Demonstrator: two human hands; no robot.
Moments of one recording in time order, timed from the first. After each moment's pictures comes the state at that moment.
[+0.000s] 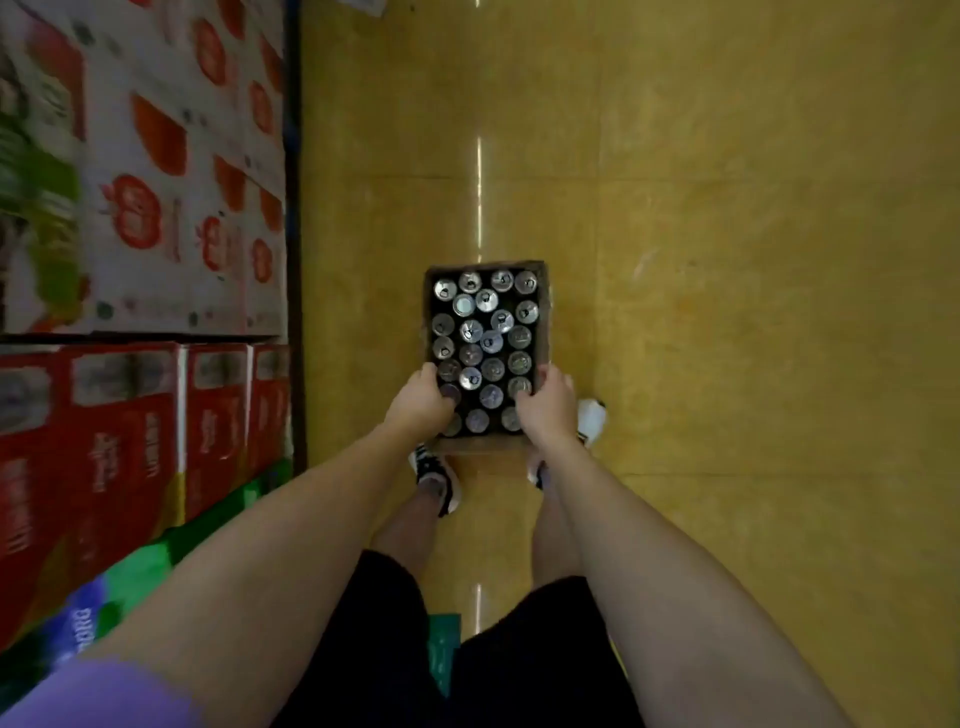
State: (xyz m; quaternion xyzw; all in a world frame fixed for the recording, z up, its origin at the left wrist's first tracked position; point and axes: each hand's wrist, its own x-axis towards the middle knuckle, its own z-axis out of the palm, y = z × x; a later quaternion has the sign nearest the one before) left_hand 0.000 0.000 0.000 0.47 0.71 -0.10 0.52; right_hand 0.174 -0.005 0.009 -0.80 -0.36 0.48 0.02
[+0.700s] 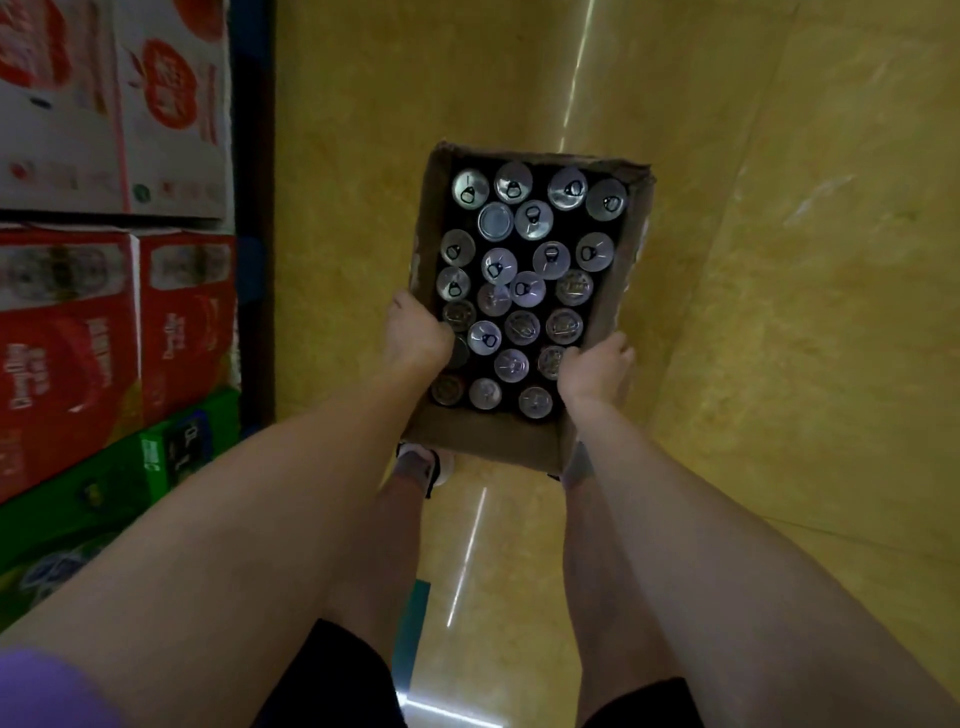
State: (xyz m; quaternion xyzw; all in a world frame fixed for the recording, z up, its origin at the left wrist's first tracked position) left_hand 0.020 0.027 -0.266 0.25 0.88 -0.12 0.39; right_hand 0.213 0.026 -0.275 -0.83 -0.36 0.42 -0.12
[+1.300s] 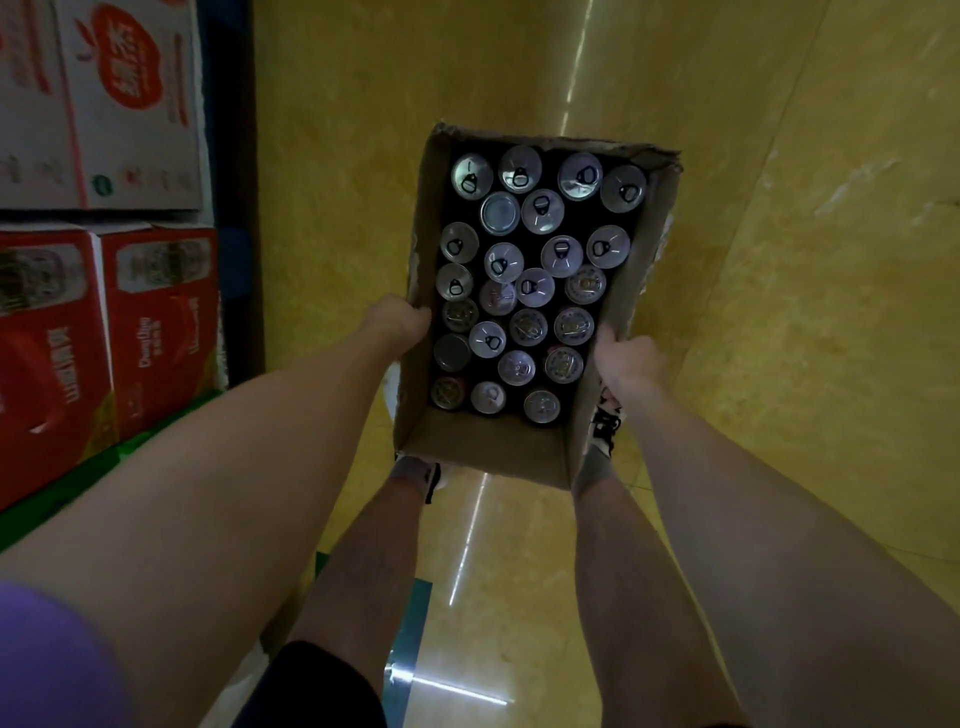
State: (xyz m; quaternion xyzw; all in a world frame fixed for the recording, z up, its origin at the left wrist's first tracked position) left_hand -0.035 0.033 -0.321 0.19 0.83 -0.18 0.50; right_hand 0.242 0.050 -0.327 -0.80 -0.29 0.48 -0.22
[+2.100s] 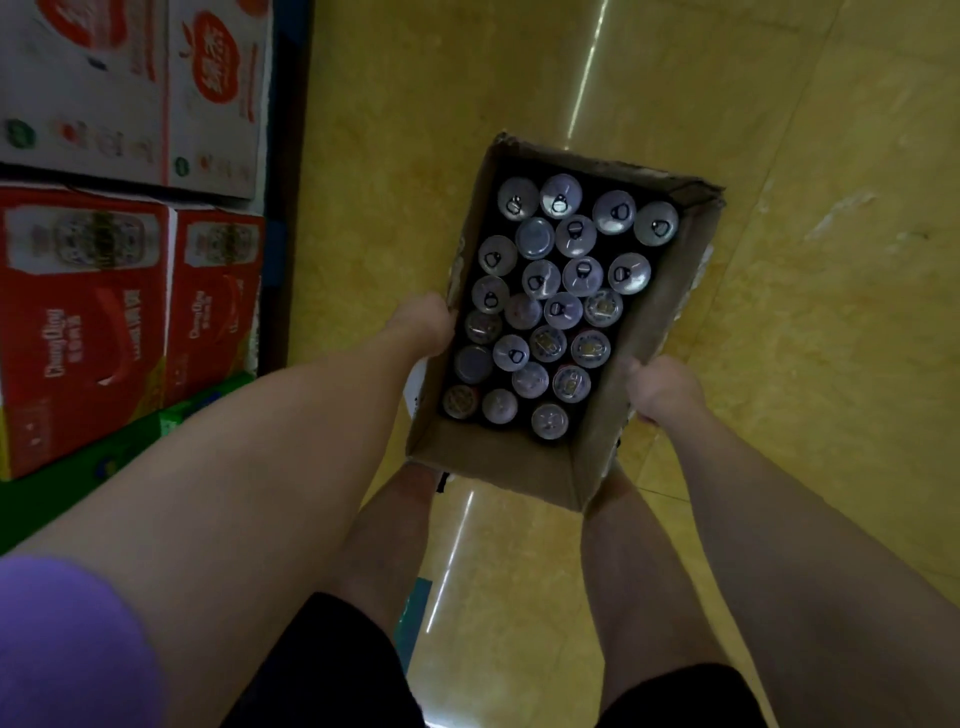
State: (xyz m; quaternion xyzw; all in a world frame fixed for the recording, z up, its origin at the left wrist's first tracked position) left_hand -0.032 0.026 -0.254 0.38 0.74 -0.29 0.47; right_hand 0.255 0.037 -0.262 -0.72 -0.43 0.43 -0.34
